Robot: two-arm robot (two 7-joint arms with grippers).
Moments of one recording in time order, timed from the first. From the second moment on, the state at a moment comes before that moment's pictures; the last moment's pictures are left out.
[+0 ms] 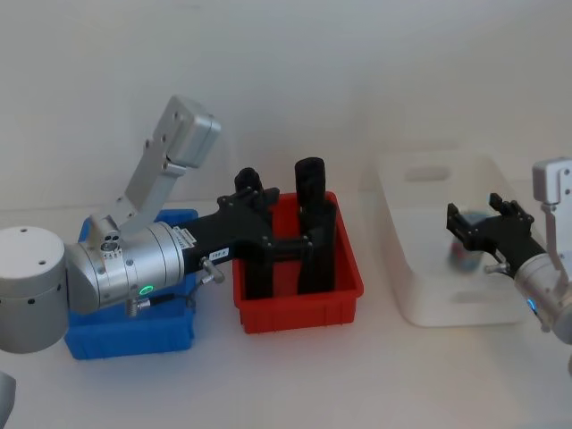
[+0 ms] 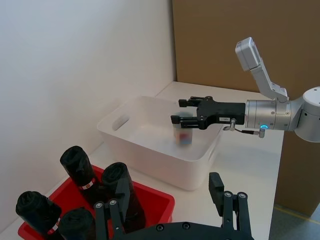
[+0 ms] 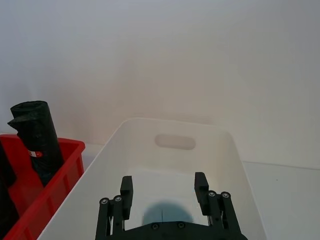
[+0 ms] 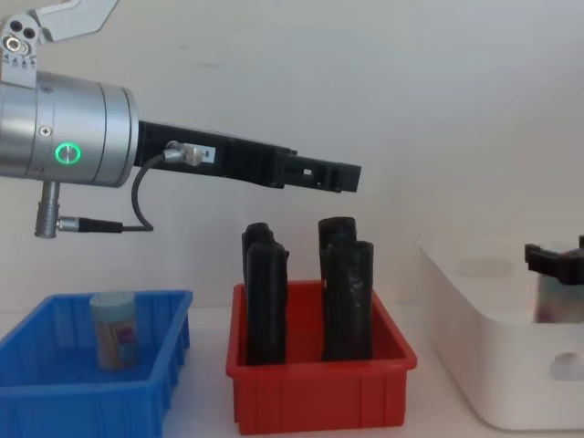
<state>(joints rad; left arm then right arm) -0.48 0.38 0.33 -1.60 -0.31 0.44 -0.68 0.43 0.24 -0.20 -1.14 0.21 -0.02 0.12</state>
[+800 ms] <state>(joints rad) -0.48 0.38 0.33 -1.60 -0.31 0.44 -0.68 0.45 0.23 -0.19 -1.11 0.20 -0.05 0.13</state>
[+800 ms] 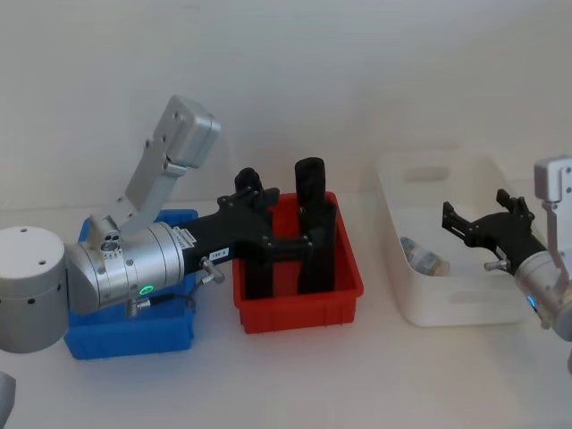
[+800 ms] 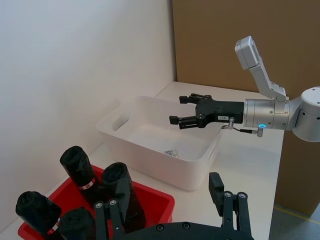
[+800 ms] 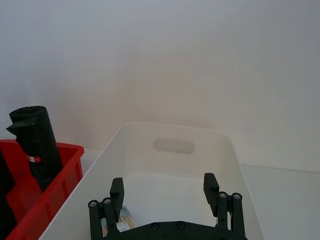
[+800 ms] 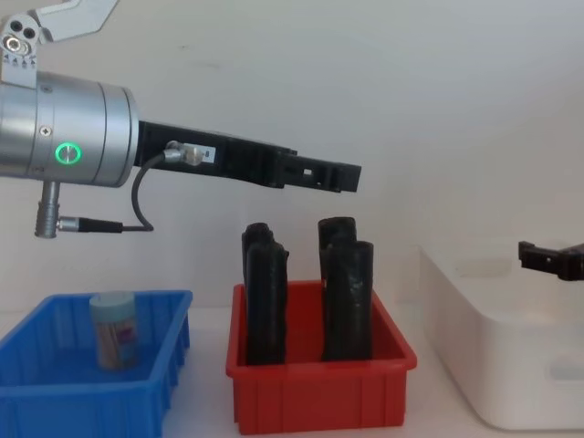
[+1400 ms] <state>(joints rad) -0.48 0.38 0.33 -1.60 -0.31 0.44 -0.68 0.43 0.24 -0.18 -1.14 0.21 -0.05 0.12</state>
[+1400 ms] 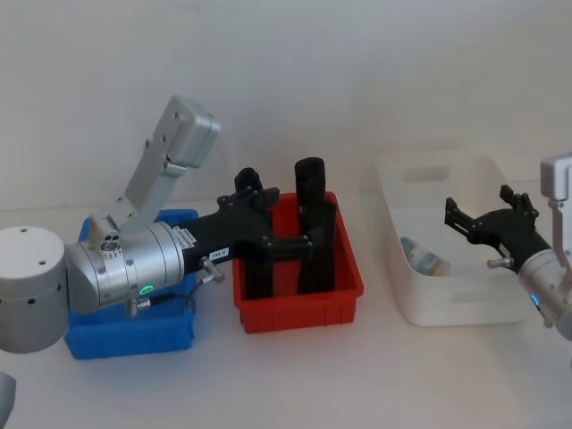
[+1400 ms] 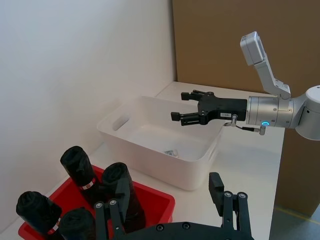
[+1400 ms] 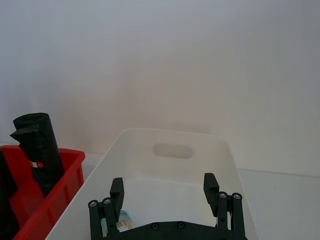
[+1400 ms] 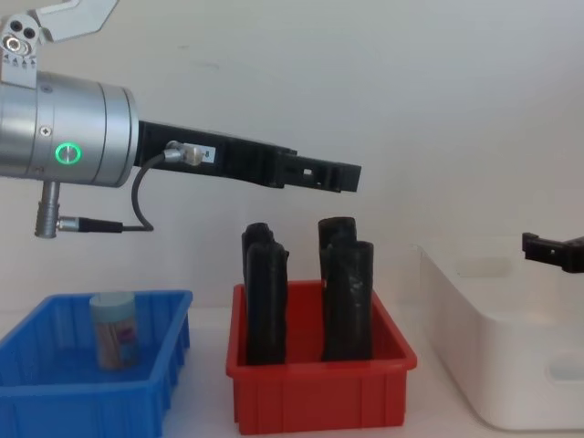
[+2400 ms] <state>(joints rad) -0.36 0.38 0.39 -1.61 -0.26 0.23 -0.35 0.20 0.29 -0.21 -1.47 0.25 0.00 0.10</state>
